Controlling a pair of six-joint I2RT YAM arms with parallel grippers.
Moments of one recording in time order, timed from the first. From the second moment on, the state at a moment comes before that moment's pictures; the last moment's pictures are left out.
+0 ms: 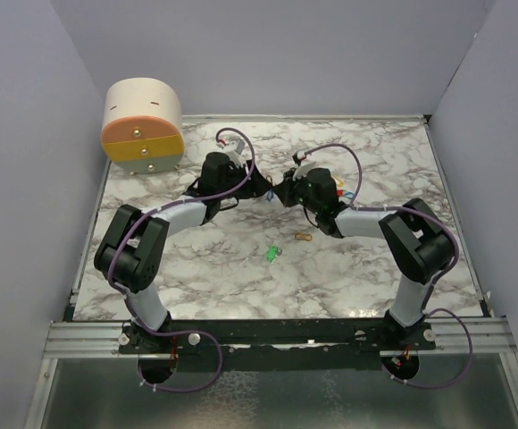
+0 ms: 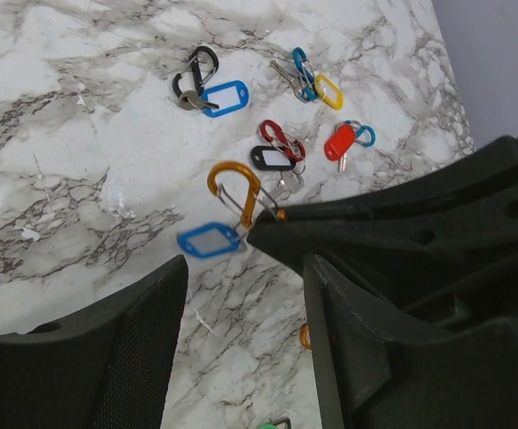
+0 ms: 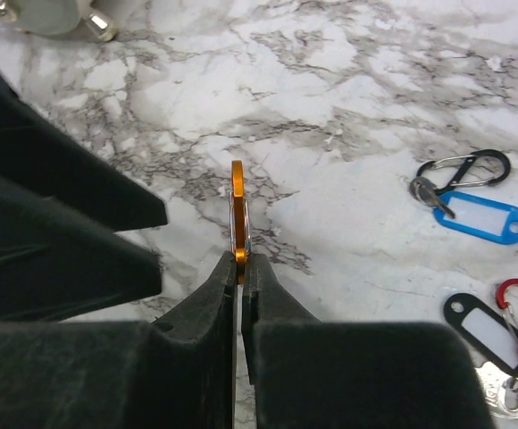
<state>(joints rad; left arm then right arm) -0.43 1.74 0.98 0.36 0.35 -0.59 0.59 1.81 0.89 0.65 -0.09 0.28</state>
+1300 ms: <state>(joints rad) -0.43 1.33 0.68 0.34 0.19 -0.64 0.56 2.00 1.09 0.62 -0.15 0.29</state>
